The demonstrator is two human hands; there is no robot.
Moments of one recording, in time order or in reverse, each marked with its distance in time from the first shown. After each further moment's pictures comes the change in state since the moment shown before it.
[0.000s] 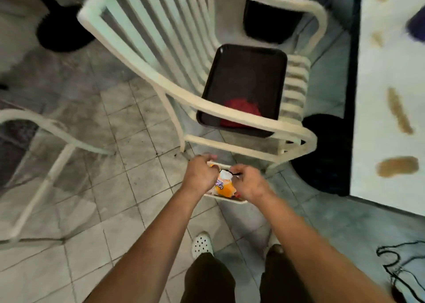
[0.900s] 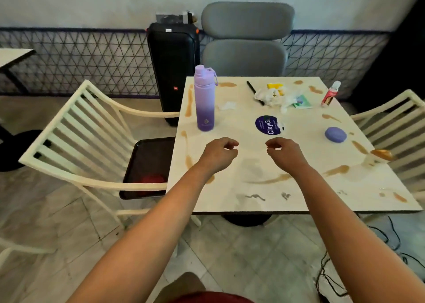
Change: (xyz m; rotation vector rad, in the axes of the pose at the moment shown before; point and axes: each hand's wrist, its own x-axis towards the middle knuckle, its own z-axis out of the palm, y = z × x) left_hand -0.266 0.390 0.145 0.023 -0.170 0.591; right_hand -0.292 0.139 -0.448 0.205 0.742 -0.101
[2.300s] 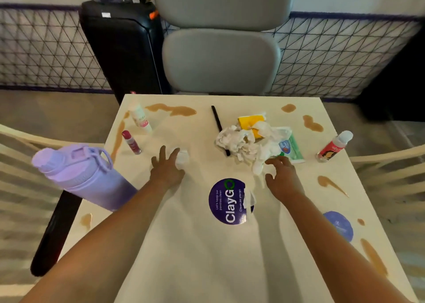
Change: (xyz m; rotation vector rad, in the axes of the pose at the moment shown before) left_hand 0.422 -0.045 0.083 0.638 -0.022 -0.305; right_hand 0.373 0.158 -0.048 -0.301 -0.096 0.045
